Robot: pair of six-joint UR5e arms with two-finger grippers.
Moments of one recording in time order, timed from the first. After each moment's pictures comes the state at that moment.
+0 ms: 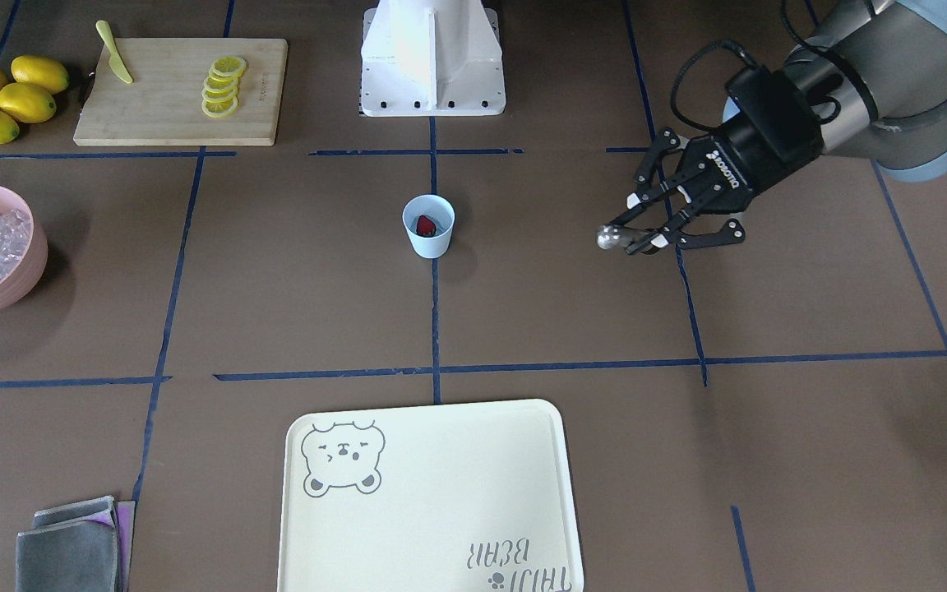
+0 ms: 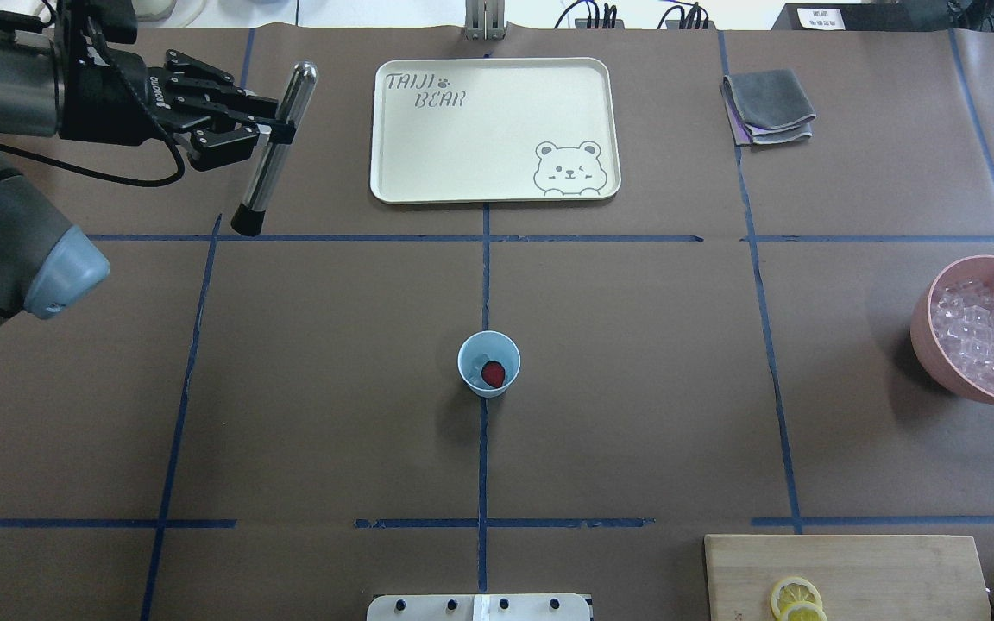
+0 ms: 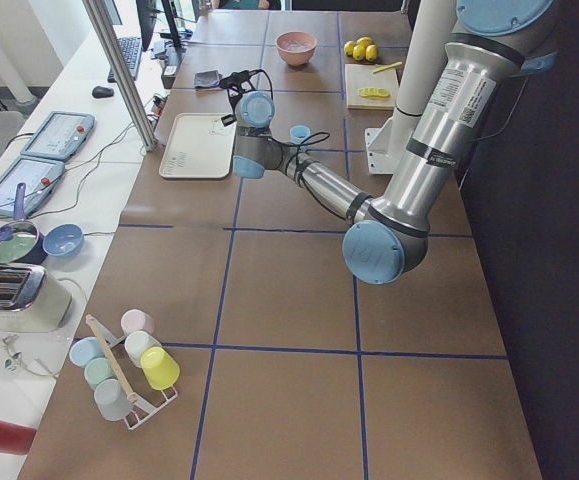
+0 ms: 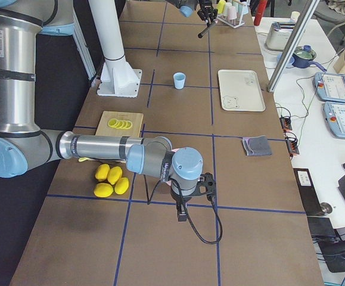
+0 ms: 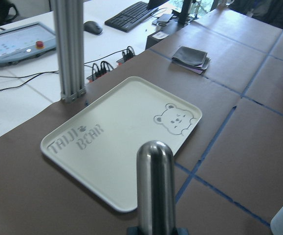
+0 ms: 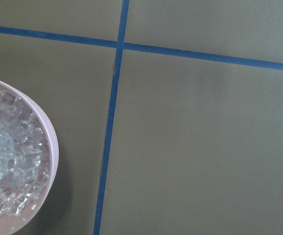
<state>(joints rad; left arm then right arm) -0.93 -2.01 -1.65 -2.86 -2.17 -0.50 1.67 -1.67 1.69 -1.73 2.32 -0.29</state>
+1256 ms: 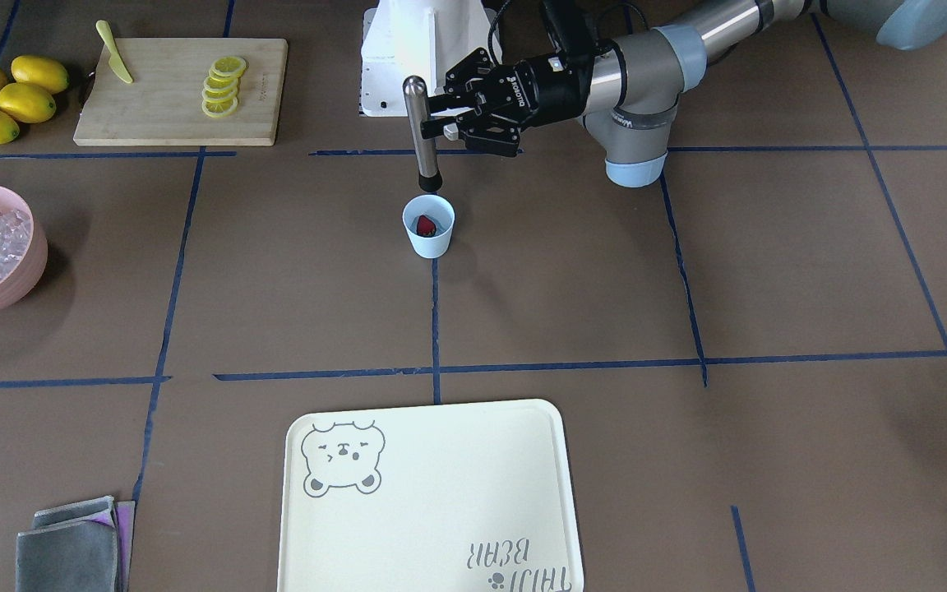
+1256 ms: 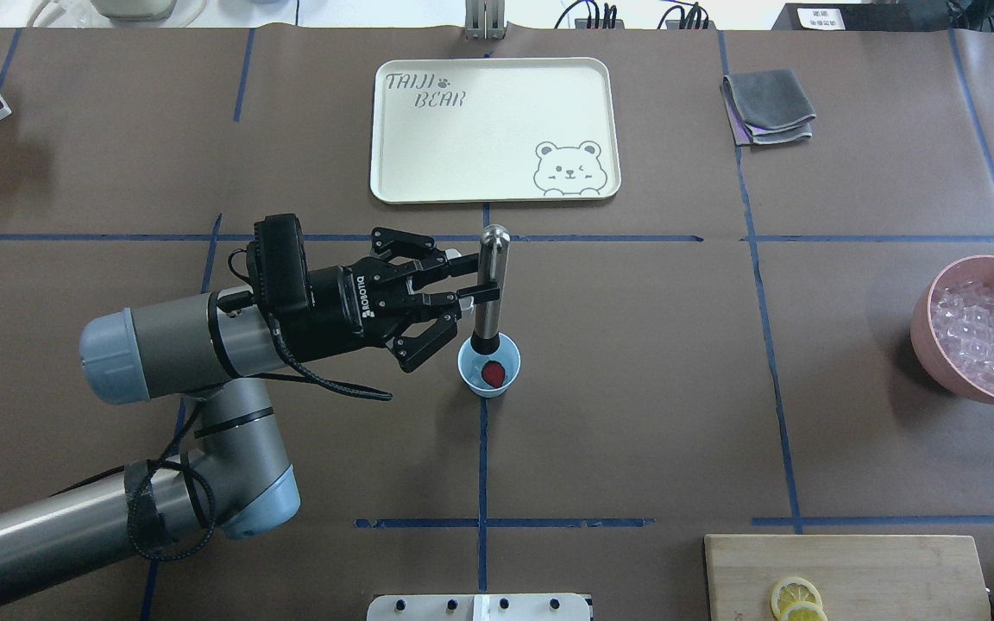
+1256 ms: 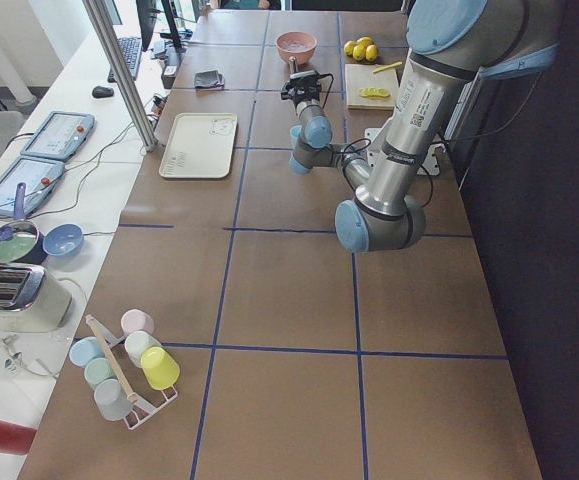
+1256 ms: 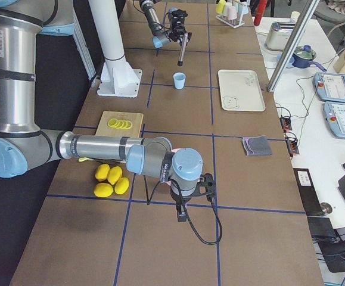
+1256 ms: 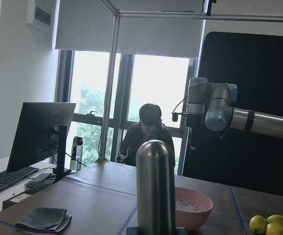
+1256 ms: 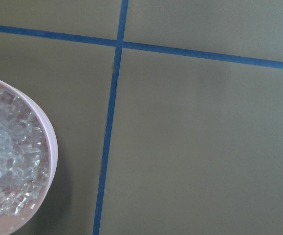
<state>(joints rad) -0.45 -2.12 -1.47 -3.44 -1.63 -0.37 1.67 -1.67 1.69 -1.73 2.32 -0.29</state>
